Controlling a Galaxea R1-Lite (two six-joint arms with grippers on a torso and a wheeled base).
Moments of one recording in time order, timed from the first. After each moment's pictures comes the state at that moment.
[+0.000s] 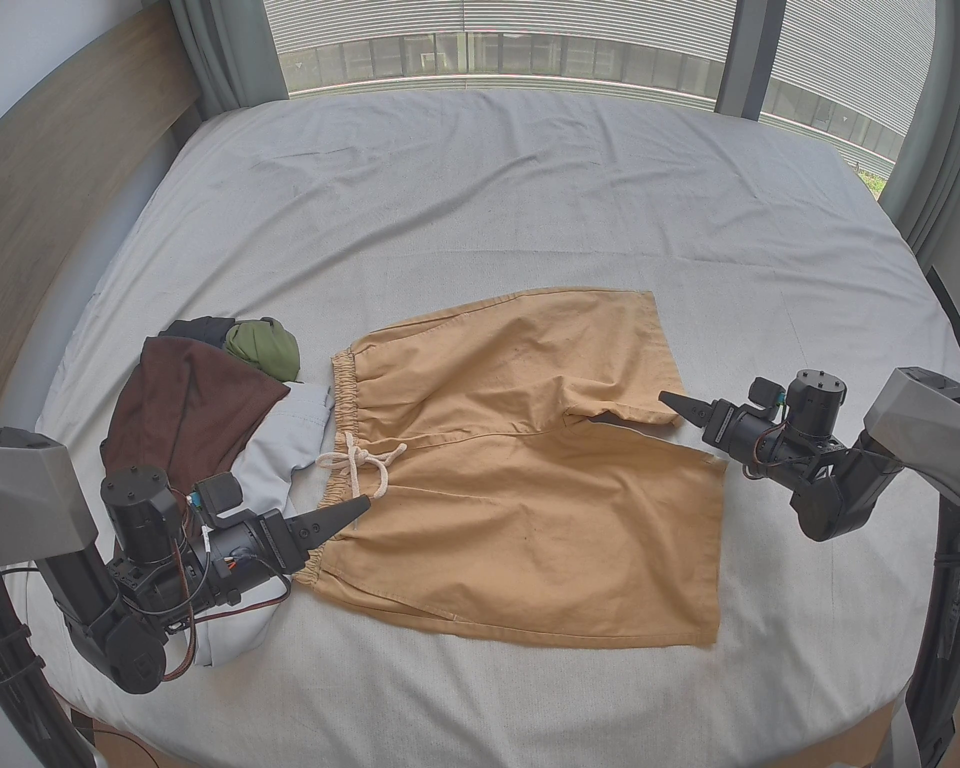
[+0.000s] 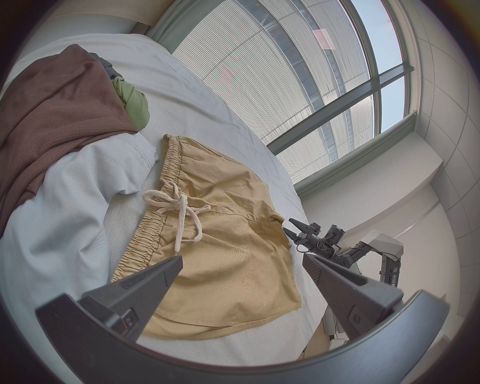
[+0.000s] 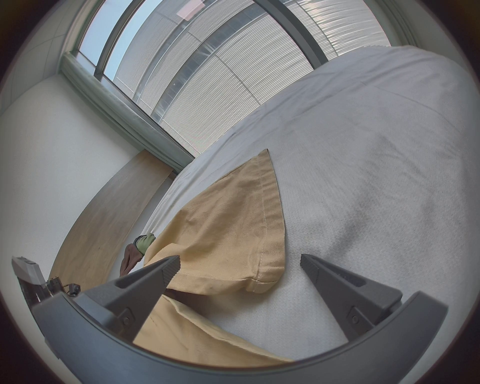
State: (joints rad) left arm -0.24 1.99 -0.26 -1.55 -0.48 -0.59; right arm 0.09 2.28 -0.94 -1.21 0.46 0.51
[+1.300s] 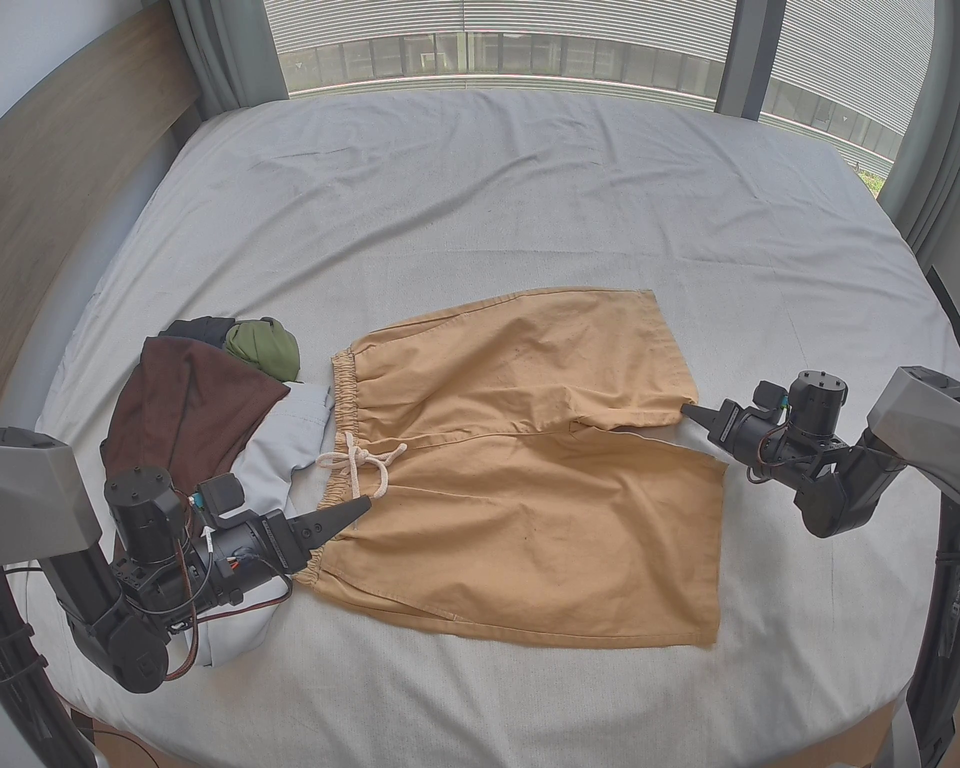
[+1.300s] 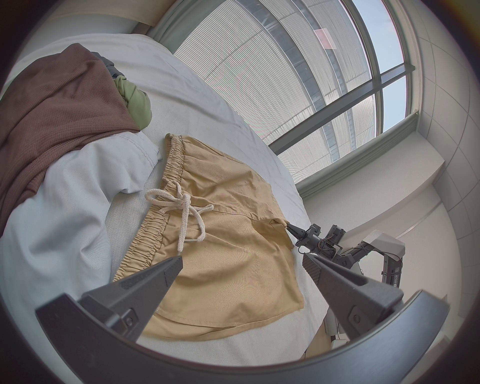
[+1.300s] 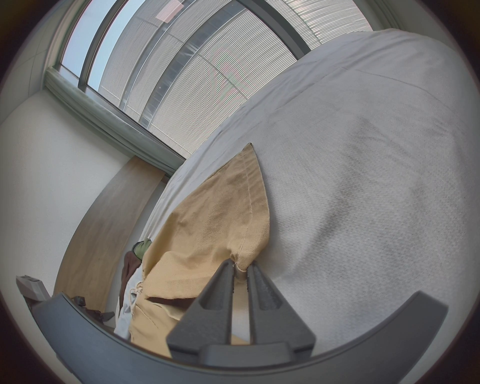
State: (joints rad) left arm -0.24 2.01 -0.26 -1.55 -0.47 -0.59; right arm 0.07 2.28 -0.95 -1.15 0.46 0.57
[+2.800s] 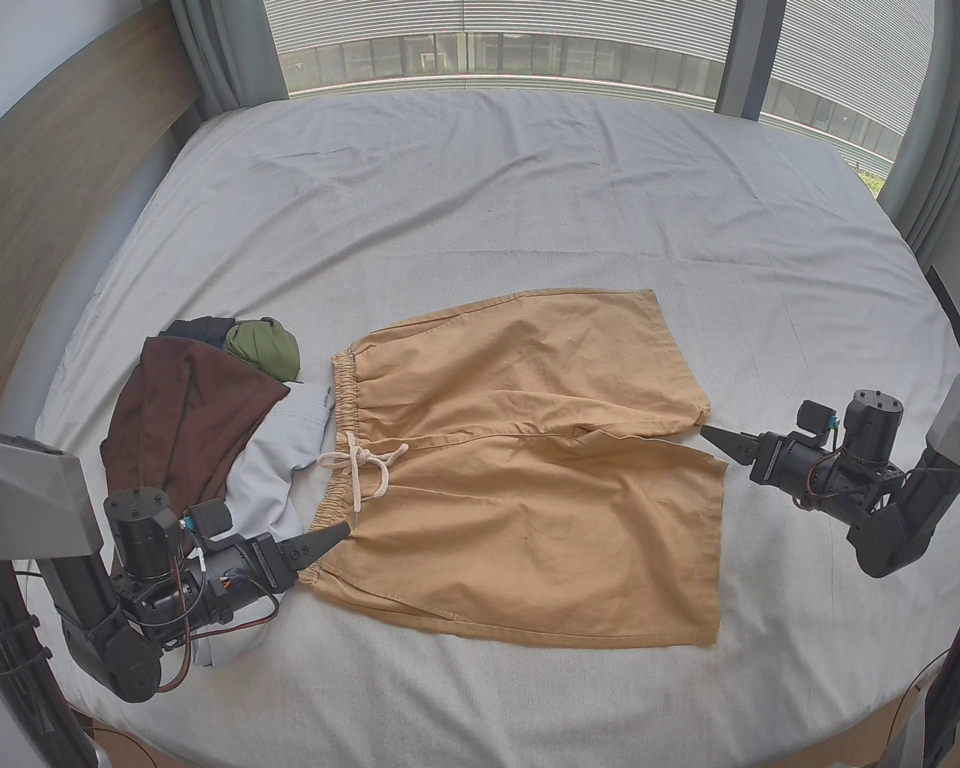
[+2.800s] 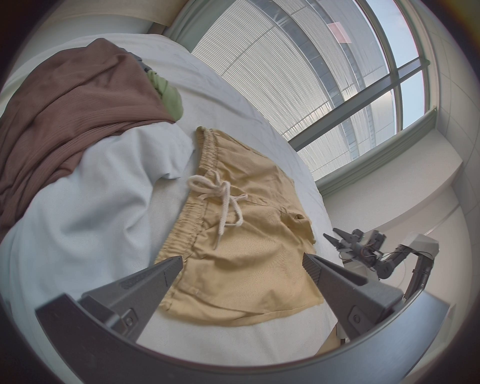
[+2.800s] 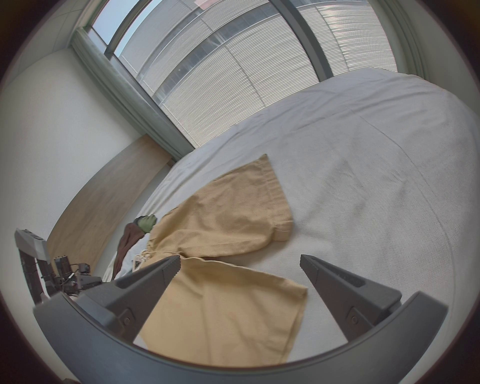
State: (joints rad) left arm -0.20 2.04 -0.19 -1.54 -0.41 -0.55; right arm 0.04 2.03 -0.58 -1.25 0.46 0.35
